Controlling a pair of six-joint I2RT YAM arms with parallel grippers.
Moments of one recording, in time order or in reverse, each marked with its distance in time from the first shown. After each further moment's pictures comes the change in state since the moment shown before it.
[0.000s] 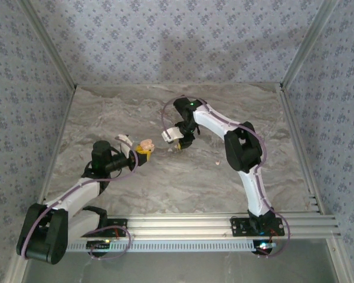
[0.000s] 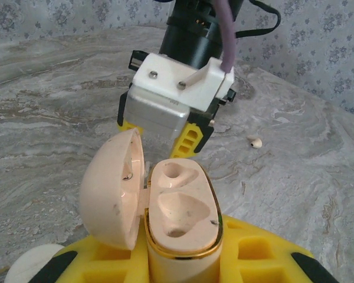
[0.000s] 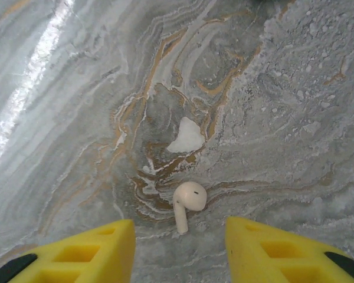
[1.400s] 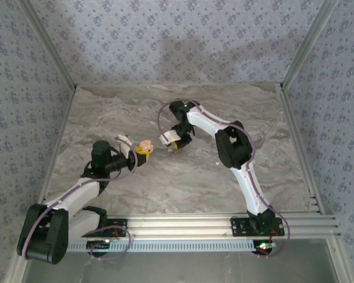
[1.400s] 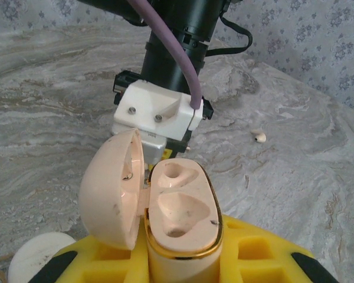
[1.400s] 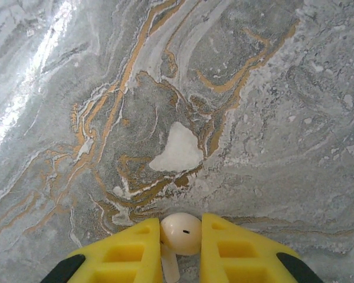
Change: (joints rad) left arm 0.011 0.000 0.000 -0.035 0.000 0.013; right arm 0.014 0.130 0.101 -0.030 0.015 -0.046
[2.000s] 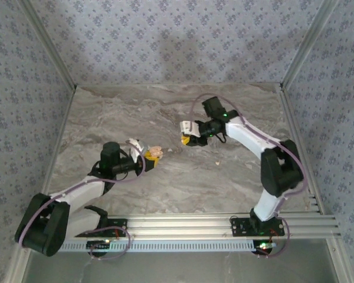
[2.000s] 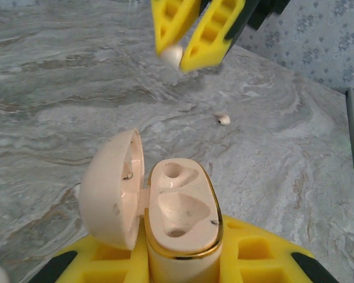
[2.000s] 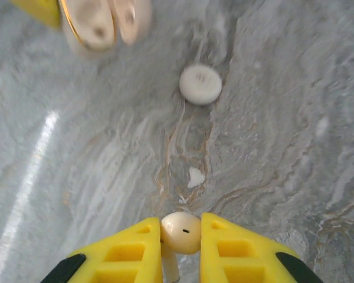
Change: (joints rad) left arm -0.153 0.088 0.001 0.064 -0.010 0.022; right arm -0.157 -0.694 -0.731 0.496 -0.430 0.441
